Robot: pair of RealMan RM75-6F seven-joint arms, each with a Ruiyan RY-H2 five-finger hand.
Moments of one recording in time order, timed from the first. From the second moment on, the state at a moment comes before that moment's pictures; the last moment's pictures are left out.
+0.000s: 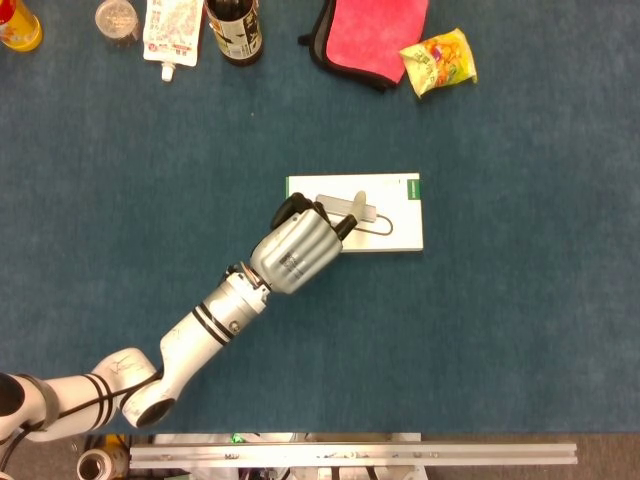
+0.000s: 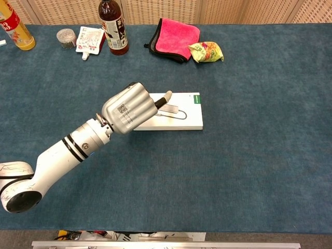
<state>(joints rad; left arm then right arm) -0.67 -1.91 -0.01 -1.10 1.69 1.19 1.11 0.14 -1.07 0.09 -1.64 -1.47 1.37 0.07</state>
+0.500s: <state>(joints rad) -0.66 -1.90 -0.03 -1.17 1.66 1.17 1.15 0.21 -1.08 0.07 -1.68 -1.54 1.31 0.08</state>
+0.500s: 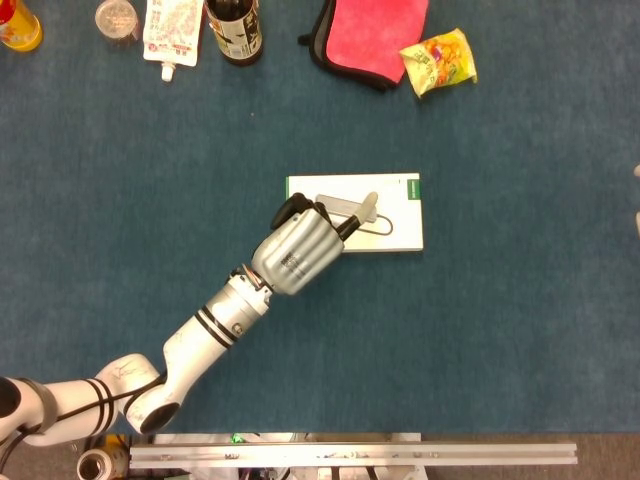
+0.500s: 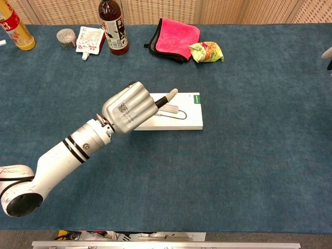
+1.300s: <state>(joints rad) -0.60 -1.80 -0.09 -1.40 1.49 1.17 1.33 0.22 -1.08 0.05 -1.67 -1.56 1.33 0.11</state>
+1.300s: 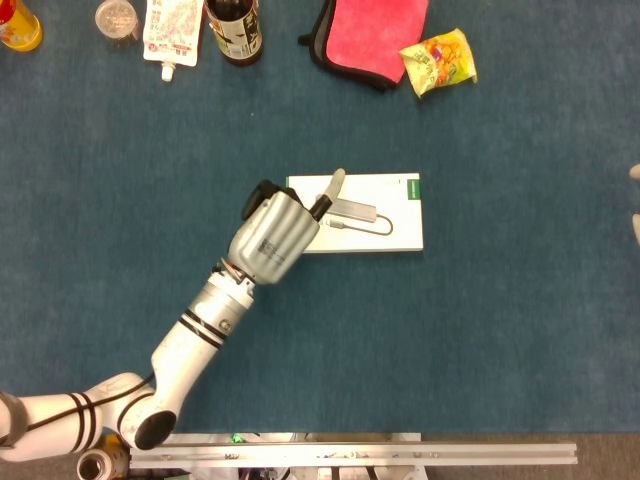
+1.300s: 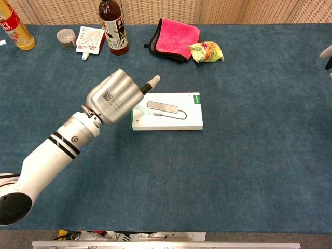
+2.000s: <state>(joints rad) -0.51 -1.57 -0.20 -1.53 1.38 1.27 0.73 0.34 -1.05 0.06 -1.75 -1.62 1.19 0.00</state>
